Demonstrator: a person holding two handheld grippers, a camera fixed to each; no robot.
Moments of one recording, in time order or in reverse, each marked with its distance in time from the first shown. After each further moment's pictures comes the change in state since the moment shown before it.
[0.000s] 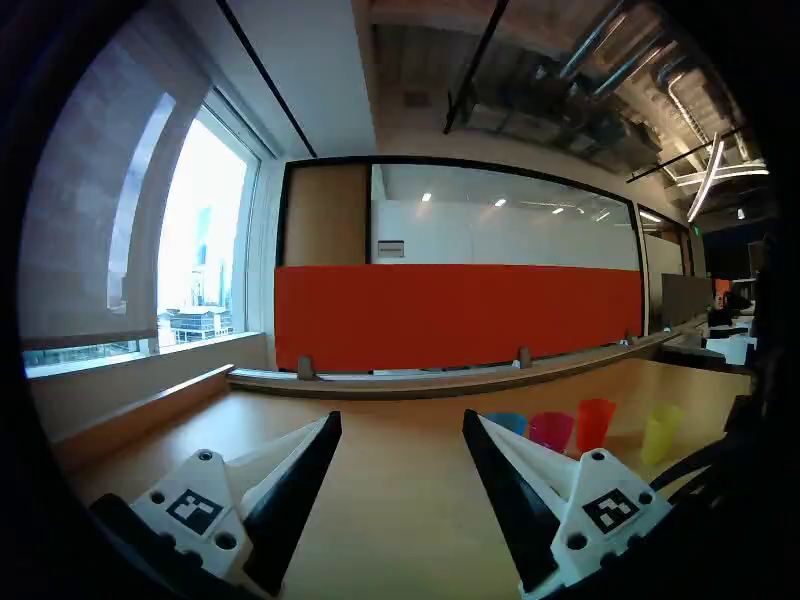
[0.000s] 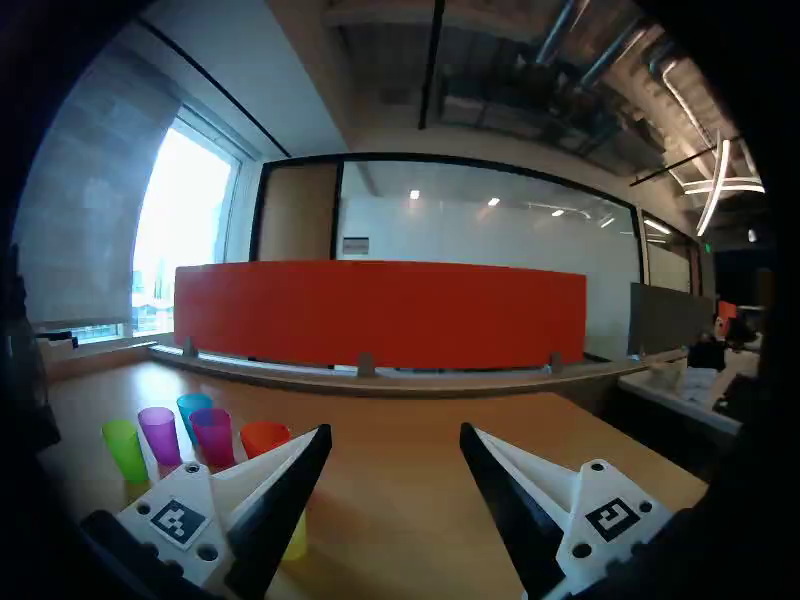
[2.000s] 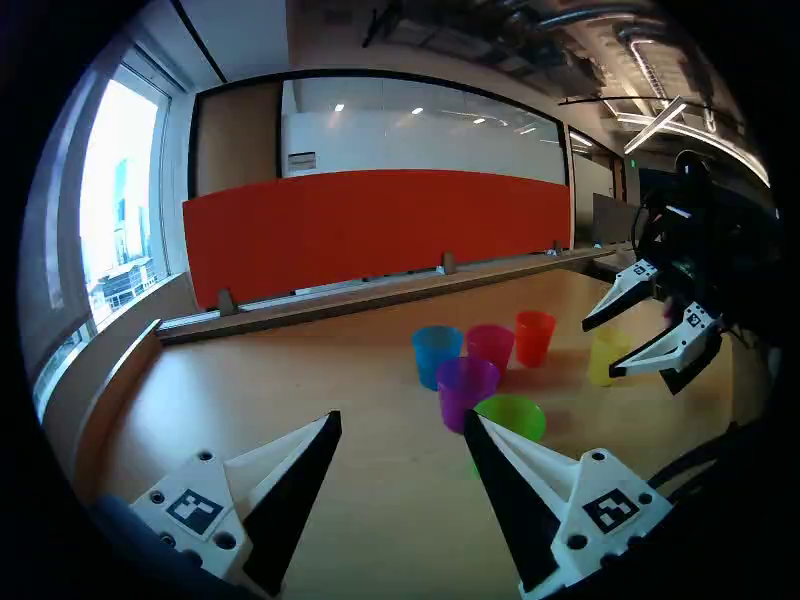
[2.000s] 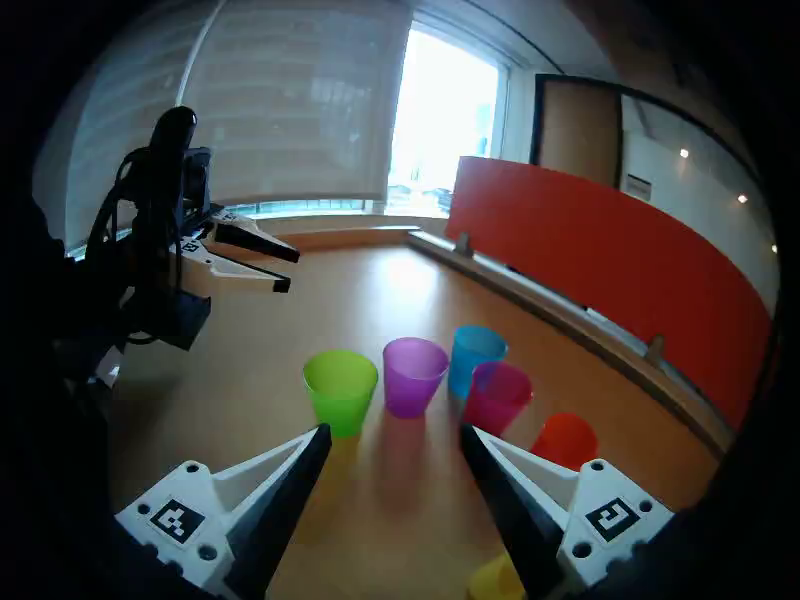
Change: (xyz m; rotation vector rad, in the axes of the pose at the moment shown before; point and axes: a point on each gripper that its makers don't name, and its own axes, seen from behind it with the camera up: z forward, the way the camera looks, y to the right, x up) left arm -0.053 0.030 0.001 -0.304 -0.344 0.076; right arm -0.060 -0.270 -0.012 0.938 -0.366 -0.317
